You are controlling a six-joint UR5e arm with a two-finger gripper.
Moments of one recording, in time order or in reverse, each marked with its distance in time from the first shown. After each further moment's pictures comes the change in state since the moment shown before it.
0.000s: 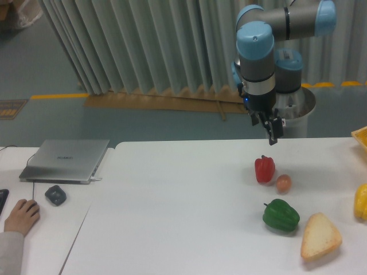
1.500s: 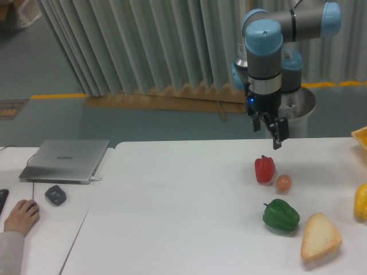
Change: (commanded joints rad) arm 0.035 0.021 -0.052 0.133 -0.049 -0.031
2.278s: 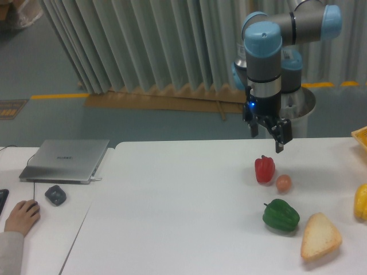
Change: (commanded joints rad) arm 0.005 -0.054 0.046 0.138 0.011 -0.262
